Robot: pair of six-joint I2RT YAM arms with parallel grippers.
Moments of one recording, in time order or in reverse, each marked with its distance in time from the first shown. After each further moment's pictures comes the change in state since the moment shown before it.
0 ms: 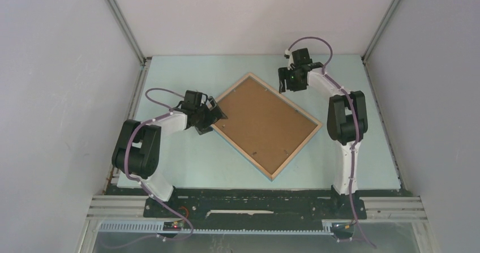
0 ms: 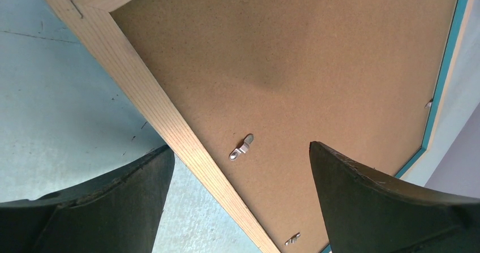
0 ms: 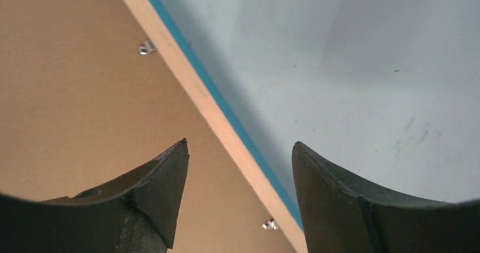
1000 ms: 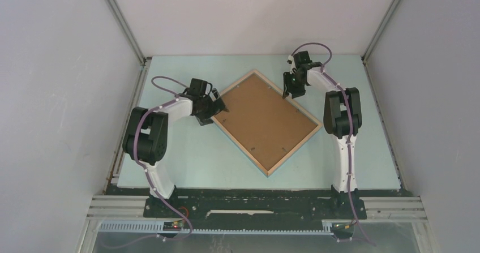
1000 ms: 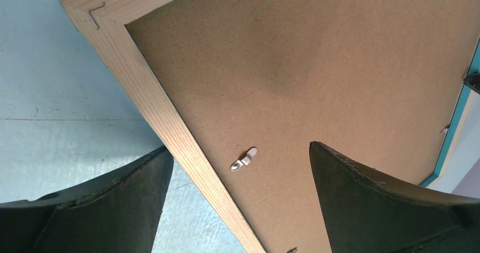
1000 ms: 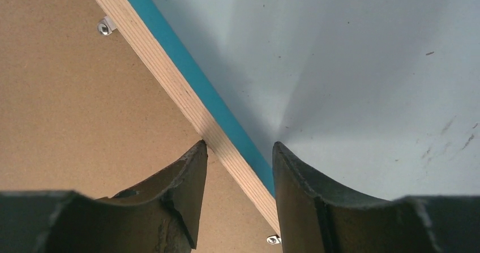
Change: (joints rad) left arm 0.000 0.169 0.250 -0.158 -0.040 0.047; right arm -0.046 0.196 0.149 -0.155 -0.075 0.064
